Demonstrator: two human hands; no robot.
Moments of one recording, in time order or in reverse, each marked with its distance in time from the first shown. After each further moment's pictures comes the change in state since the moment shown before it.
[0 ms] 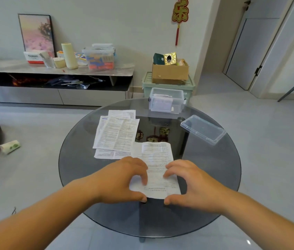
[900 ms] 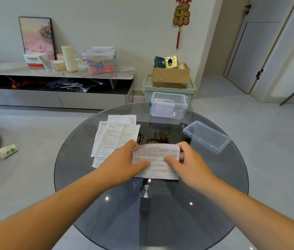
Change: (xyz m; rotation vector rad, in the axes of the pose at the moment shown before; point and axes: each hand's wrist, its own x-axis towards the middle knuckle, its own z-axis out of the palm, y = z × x) left_hand 0.045 -0.015 -0.013 -0.375 0.294 -0.336; right_hand 0.063 0.011 -0.007 0.449 0.339 0.267
